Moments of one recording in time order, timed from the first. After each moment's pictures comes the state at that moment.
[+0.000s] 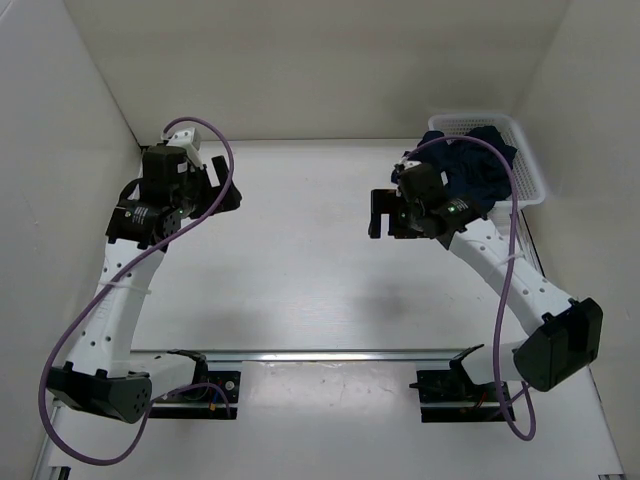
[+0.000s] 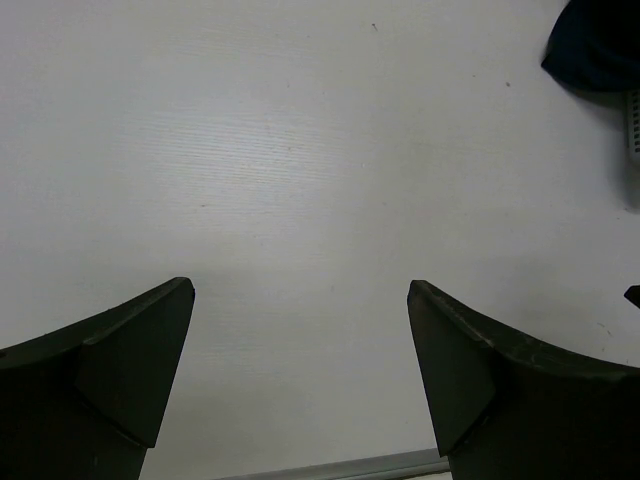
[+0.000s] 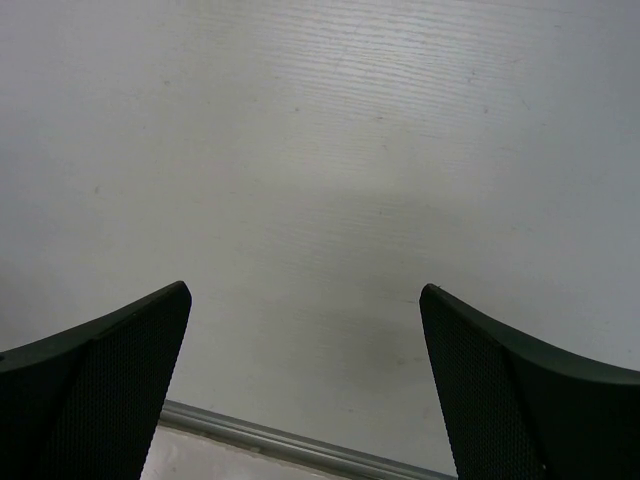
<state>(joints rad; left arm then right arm) -0.21 1.18 1.44 -0.86 -0.01 -0.34 0.54 1.35 1.27 -0.77 0.06 0.39</state>
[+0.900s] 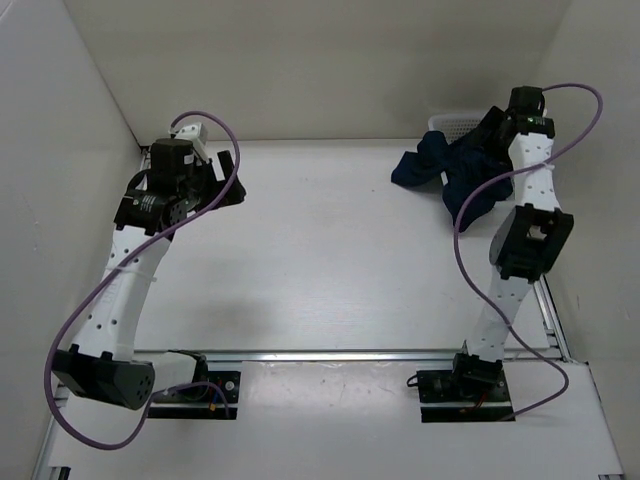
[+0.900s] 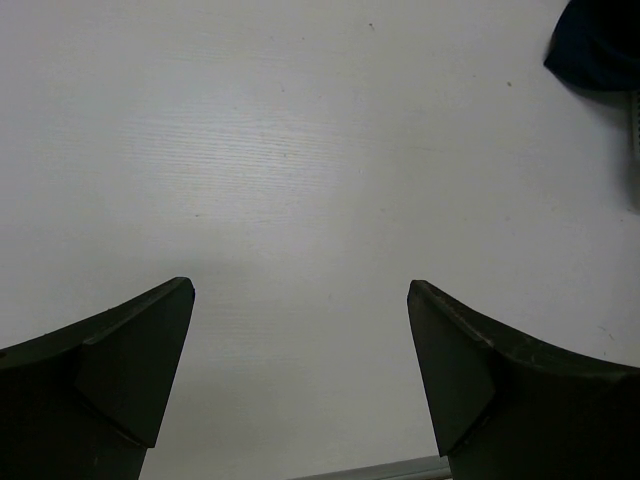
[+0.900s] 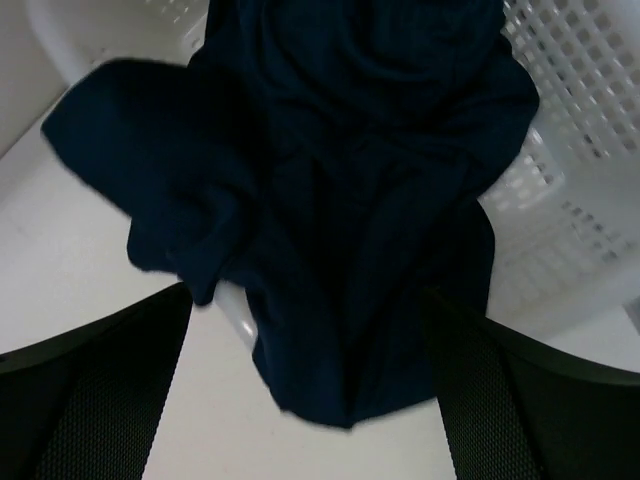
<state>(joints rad) -0.21 1.24 1.46 -0.84 0.02 -0.34 -0.16 2.04 2.07 -0.86 0.04 0.44</state>
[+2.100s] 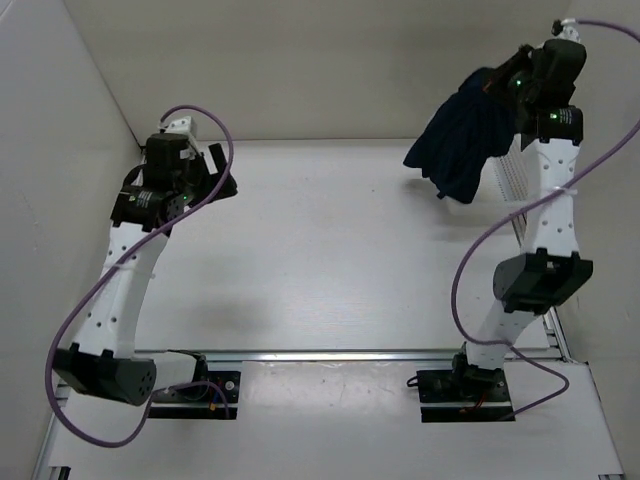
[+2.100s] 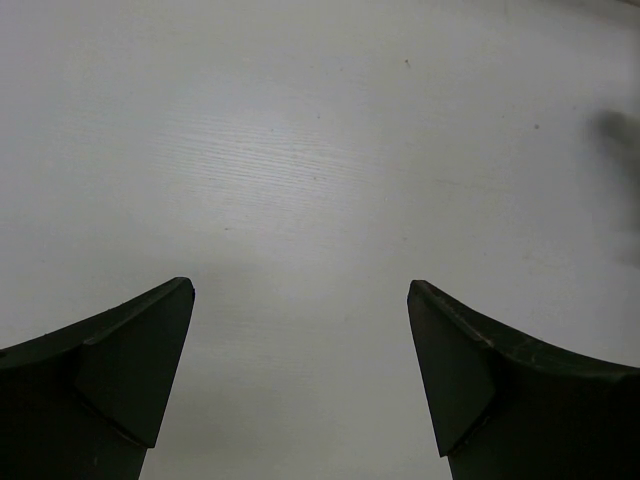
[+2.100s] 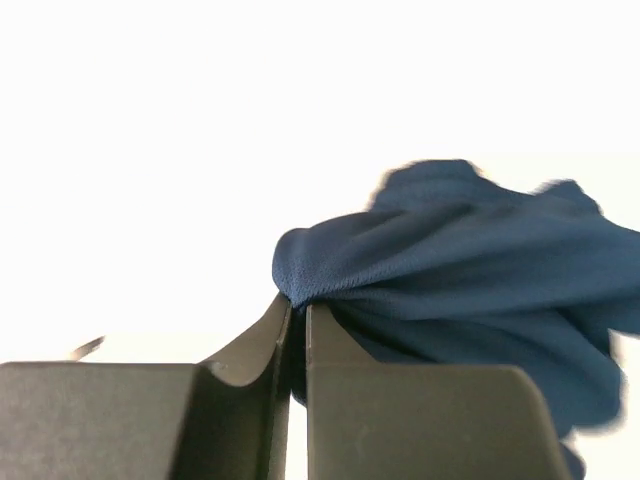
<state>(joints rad) -0.20 1.29 1.52 -0.85 -0.08 -0.35 -0.12 1.85 2.16 -0.56 -0.17 0.54</state>
